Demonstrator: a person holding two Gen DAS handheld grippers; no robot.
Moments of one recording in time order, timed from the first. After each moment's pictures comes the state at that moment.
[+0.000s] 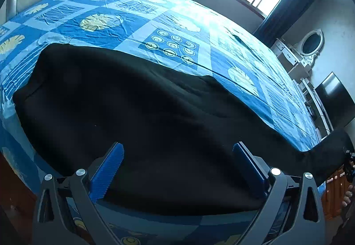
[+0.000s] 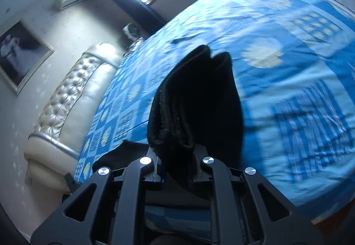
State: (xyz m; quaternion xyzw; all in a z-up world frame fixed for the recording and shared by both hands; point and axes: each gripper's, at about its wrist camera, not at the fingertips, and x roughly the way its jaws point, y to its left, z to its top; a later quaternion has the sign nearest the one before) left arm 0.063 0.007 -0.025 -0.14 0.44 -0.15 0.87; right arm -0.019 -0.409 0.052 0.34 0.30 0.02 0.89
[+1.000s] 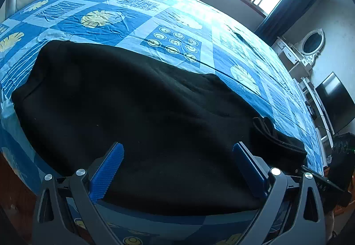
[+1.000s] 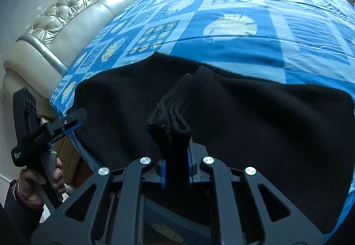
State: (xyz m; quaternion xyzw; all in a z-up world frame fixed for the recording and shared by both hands) left arm 0.065 0.009 -0.029 -0.15 0.45 -0.15 0.87; right arm 0.105 -0.157 -0.049 0.17 0.45 0.12 0.87
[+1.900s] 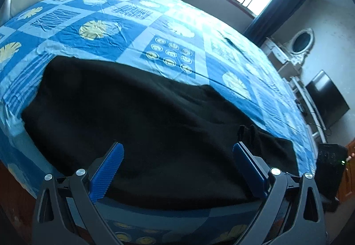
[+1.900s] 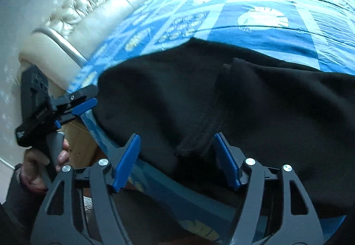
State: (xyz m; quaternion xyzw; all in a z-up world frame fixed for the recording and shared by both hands) left arm 0.065 0.051 -0.003 -0.15 0.44 -0.19 0.87; right arm 0.086 -0.122 -0.043 0.19 0.44 0.18 0.86
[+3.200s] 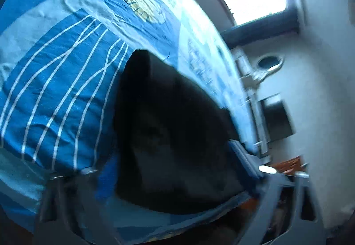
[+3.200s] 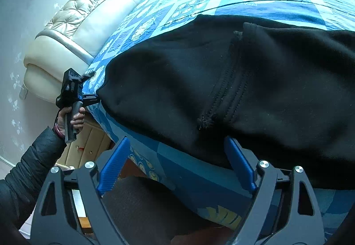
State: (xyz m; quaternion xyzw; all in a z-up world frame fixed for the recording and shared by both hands) left arm 0.163 0.225 -0.080 -0.29 0.49 -0.31 0.76; right arm 0.068 -0.101 -0.068 0.23 0.46 0.20 0.83
